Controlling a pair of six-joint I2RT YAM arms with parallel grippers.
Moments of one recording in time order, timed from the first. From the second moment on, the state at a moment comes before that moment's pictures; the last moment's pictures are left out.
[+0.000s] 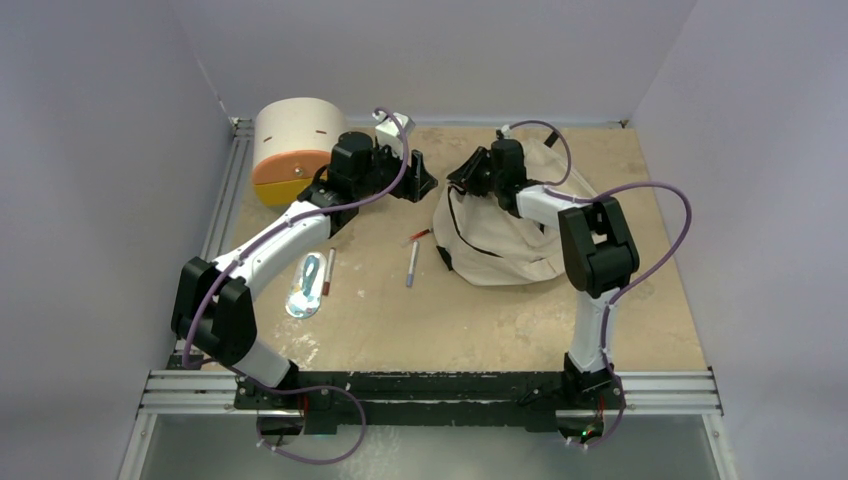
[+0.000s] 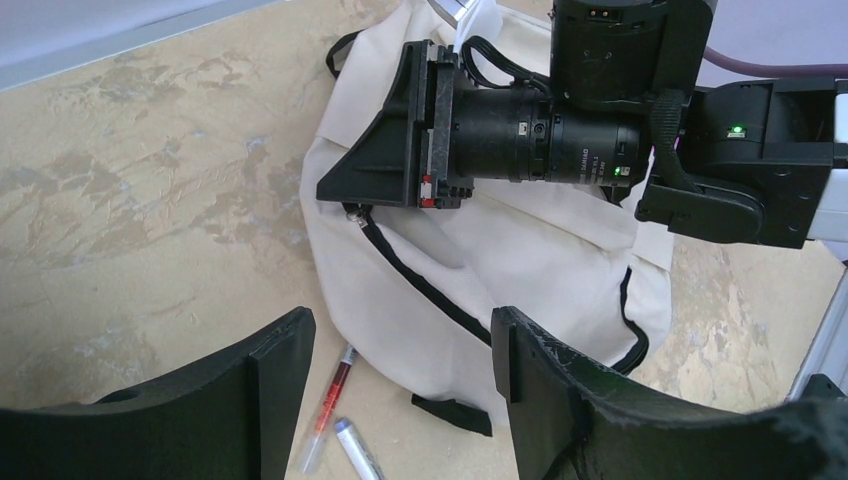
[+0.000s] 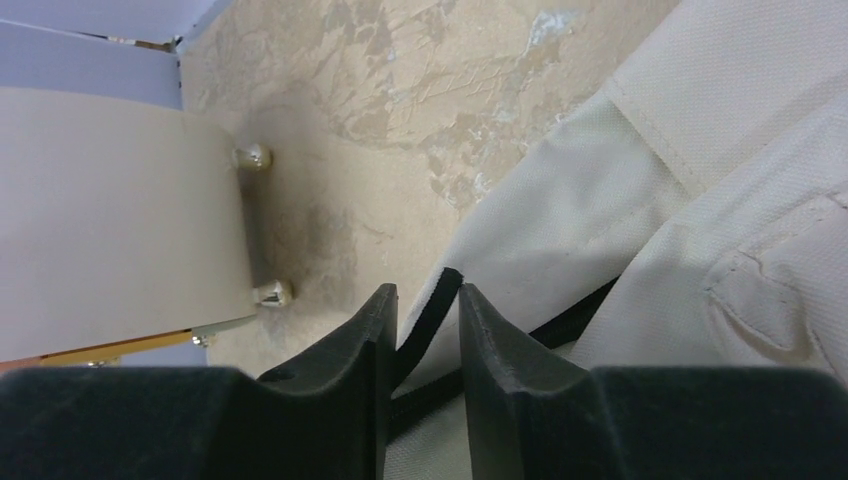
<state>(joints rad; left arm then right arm) -0.51 1.55 1.23 0.02 0.31 -0.21 0.33 2.01 1.30 0.19 -0.22 0.87</state>
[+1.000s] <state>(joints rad) -0.58 1.60 1.23 0.02 0.21 -0.36 0.31 1.95 1.28 0.31 -0.29 0.87</state>
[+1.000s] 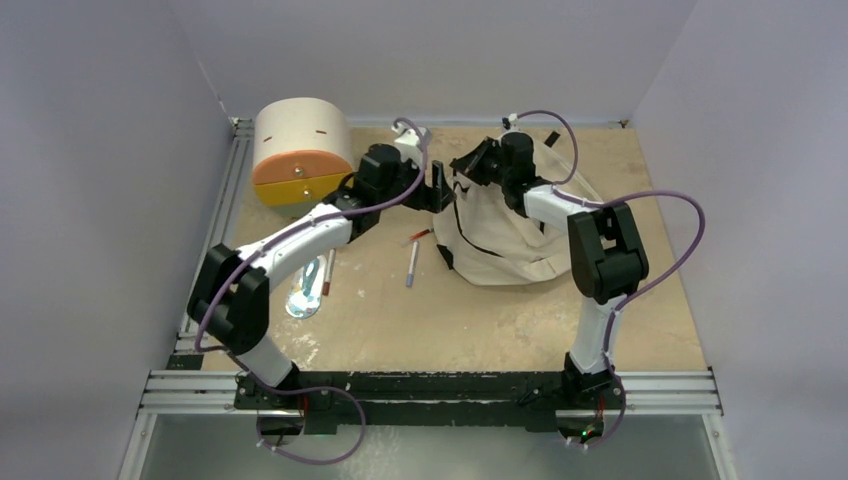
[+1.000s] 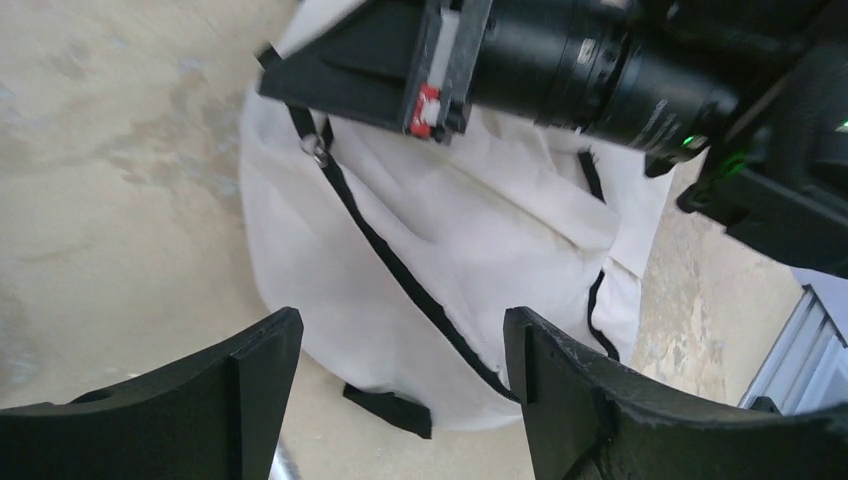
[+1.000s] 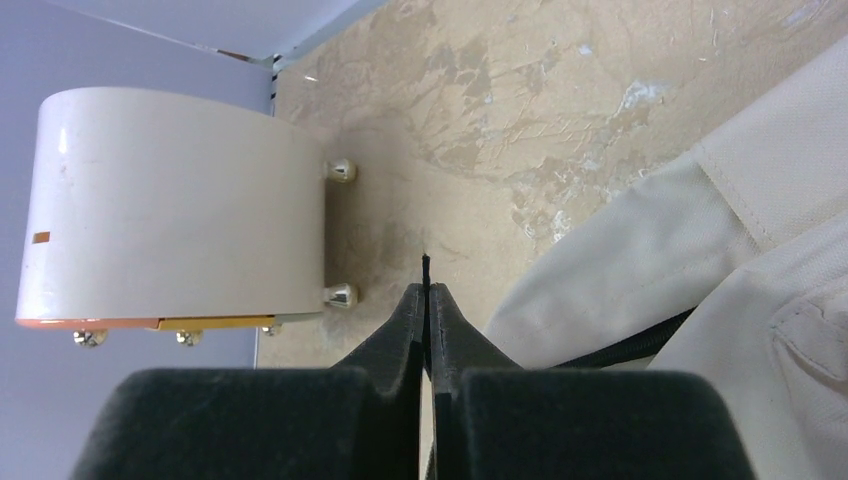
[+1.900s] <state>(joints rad) -0.62 1.92 1.35 0.06 0.21 -0.48 0.30 1.95 1.27 0.32 -0.31 0.85</state>
